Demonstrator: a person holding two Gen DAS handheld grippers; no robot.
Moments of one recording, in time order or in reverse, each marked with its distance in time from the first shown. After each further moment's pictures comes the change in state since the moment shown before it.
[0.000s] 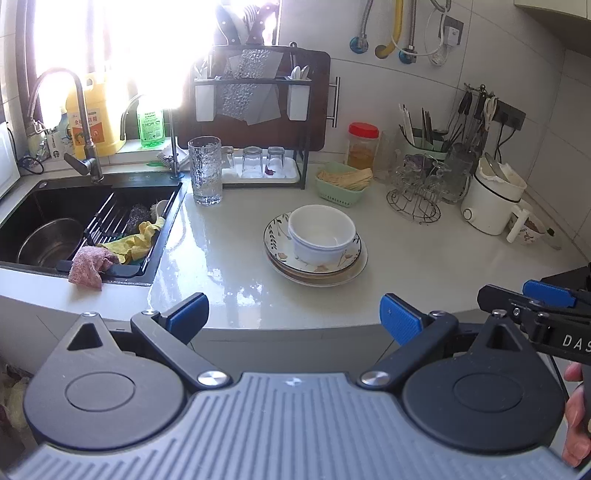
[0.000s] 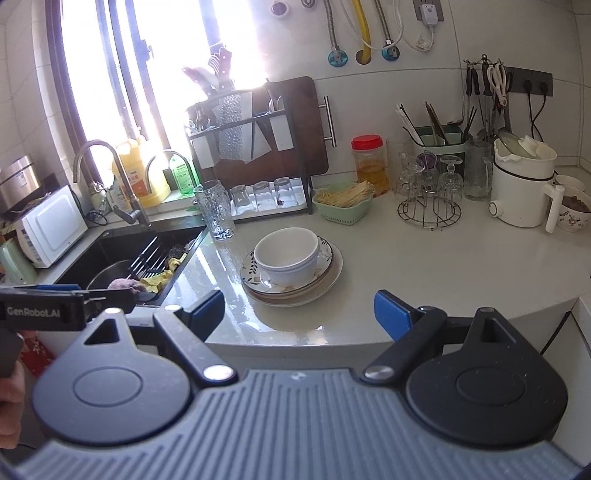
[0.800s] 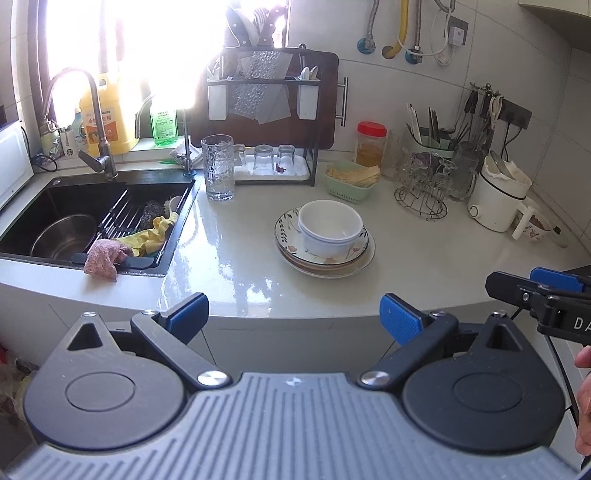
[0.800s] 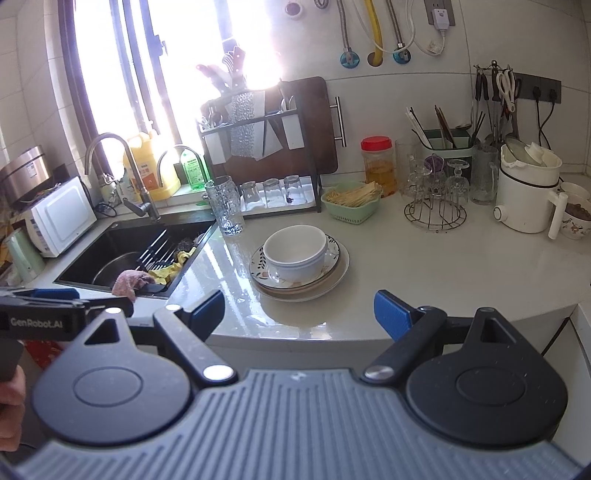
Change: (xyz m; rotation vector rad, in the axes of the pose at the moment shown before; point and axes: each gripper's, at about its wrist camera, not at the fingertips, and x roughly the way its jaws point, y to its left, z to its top) left arm -0.022 -0.002 -0.014 -0.002 0.002 0.042; right arm -0.014 0.004 0.002 -0.030 0.010 0.024
